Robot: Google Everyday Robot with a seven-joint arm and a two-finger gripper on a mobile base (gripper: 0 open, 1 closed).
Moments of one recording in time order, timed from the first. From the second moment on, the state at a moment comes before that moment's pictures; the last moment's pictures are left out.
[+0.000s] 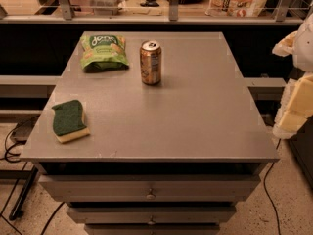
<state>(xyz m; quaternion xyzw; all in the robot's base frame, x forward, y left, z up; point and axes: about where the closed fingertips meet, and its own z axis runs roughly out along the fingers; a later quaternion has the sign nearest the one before) 0.438 -0.217 0.976 -0.60 0.78 -0.03 0.16</state>
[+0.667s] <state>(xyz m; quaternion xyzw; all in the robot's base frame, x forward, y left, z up) 0.447 -0.205 0.977 -0.61 0.77 -0.03 0.19</state>
